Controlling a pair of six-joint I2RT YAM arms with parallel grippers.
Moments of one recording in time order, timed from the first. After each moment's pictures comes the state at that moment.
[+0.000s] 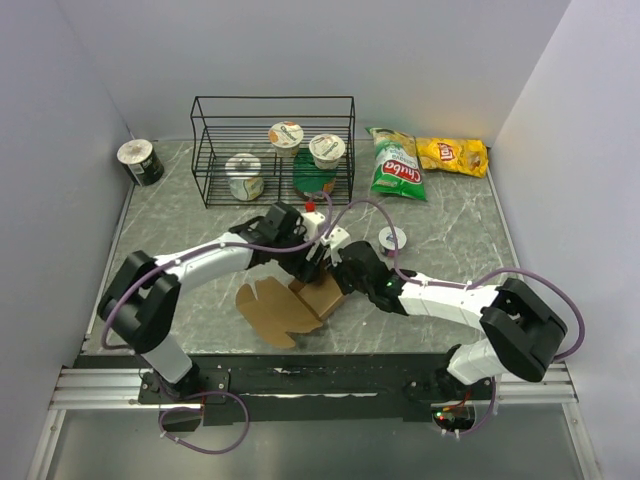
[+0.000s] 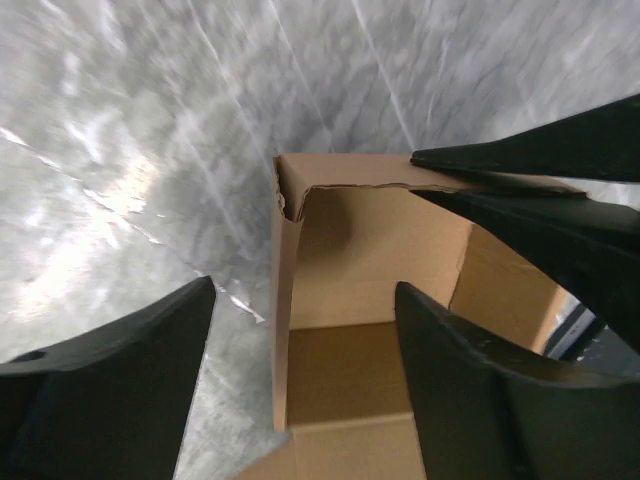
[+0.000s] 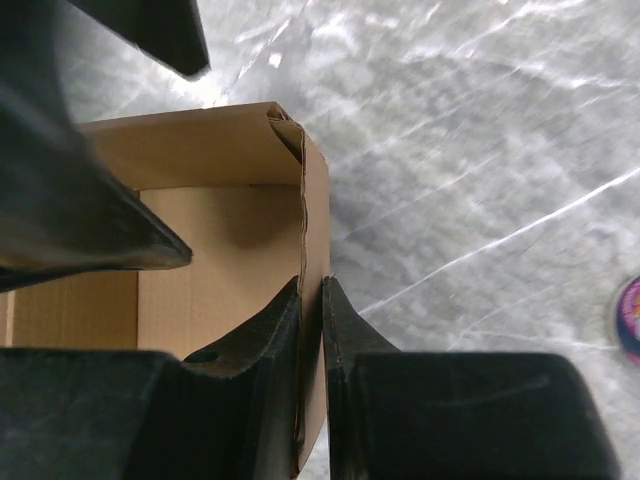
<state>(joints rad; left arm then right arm) -0.67 1.61 1.05 -0.31 0.30 -0.04 0.84 1.40 0.67 0.09 0.15 0.05</state>
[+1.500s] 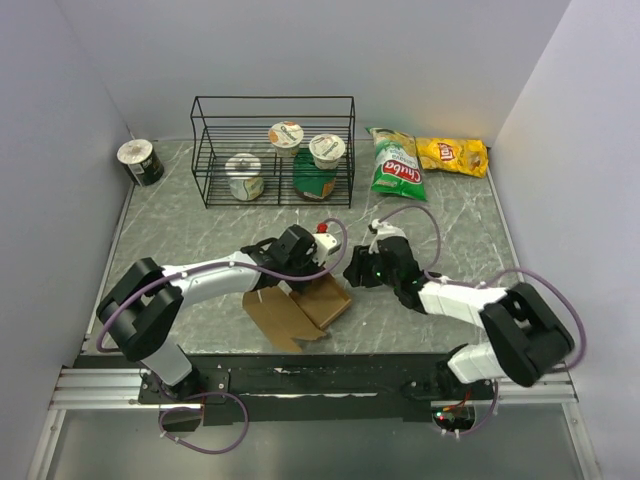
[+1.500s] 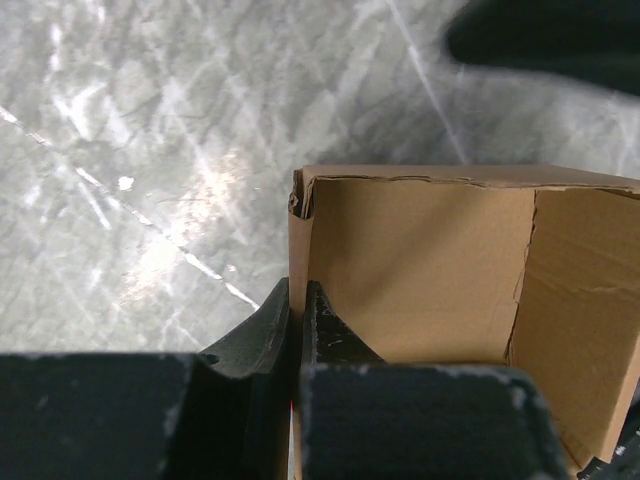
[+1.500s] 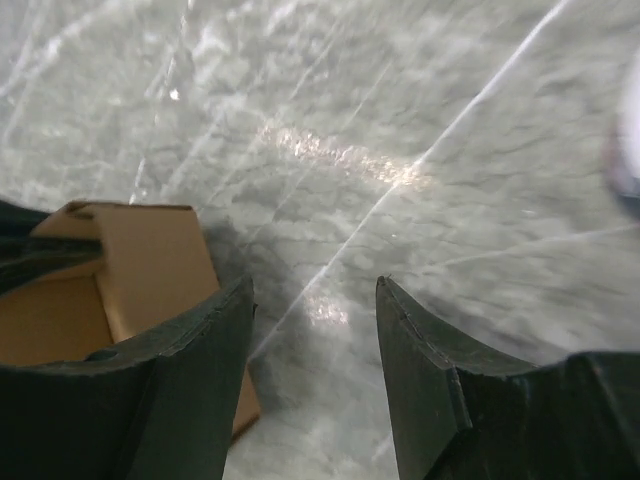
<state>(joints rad) -0.83 1.59 0.94 -0.23 0.05 0.01 0.56 1.32 0.47 0.26 -0.06 0.43</state>
